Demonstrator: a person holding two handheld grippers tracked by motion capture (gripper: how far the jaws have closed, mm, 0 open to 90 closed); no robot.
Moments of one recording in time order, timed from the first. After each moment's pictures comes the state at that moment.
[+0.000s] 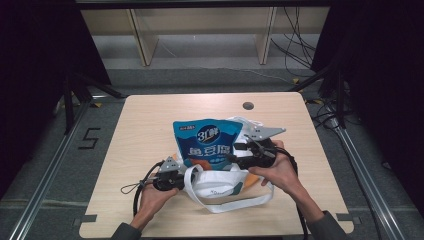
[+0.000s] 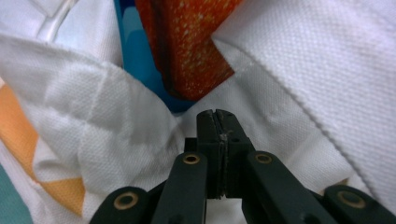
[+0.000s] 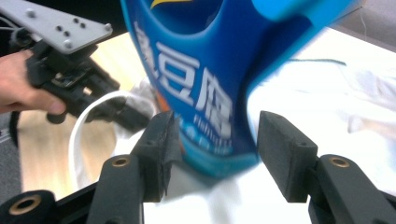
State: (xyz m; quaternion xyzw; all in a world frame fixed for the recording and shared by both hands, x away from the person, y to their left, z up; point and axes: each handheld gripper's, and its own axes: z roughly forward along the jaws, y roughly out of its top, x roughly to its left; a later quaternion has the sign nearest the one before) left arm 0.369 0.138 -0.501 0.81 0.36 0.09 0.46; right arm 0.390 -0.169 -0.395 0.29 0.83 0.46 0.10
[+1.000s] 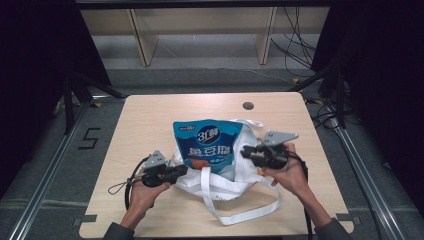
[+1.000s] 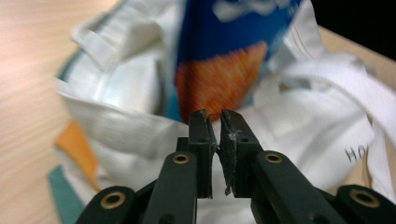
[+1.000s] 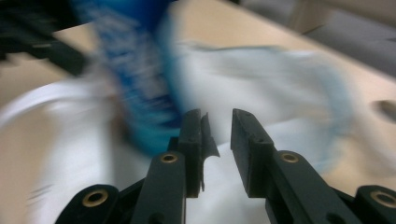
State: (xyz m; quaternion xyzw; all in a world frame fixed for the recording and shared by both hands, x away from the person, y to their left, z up) left arm 0.369 0.169 -0.468 0.77 0.37 0.11 0.51; right arm 0.409 -0.204 -0.414 0.28 0.82 0.46 0.18
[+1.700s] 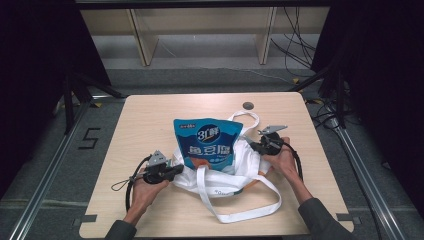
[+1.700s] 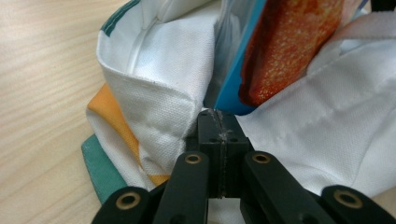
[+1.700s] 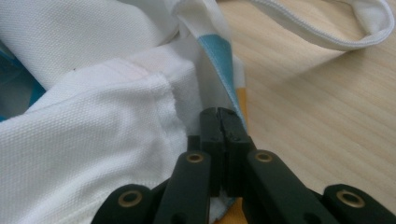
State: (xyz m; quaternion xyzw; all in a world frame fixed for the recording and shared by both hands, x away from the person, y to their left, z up) left arm 0.388 0.172 -0.505 0.79 0.38 0.13 0.46; right arm 0.490 -0.225 -0.504 0.39 0.83 0.36 0.16
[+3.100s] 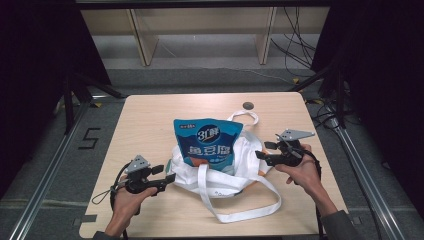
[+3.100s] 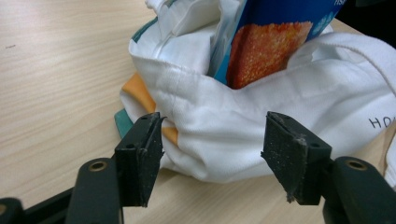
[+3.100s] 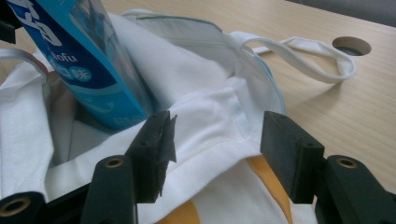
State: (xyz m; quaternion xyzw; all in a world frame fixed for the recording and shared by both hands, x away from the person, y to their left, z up) left arm 0.347 0.201 -0.476 0.76 0.43 0.13 0.48; right arm 0.417 -0.248 -0.439 0.37 0.80 0.45 0.15
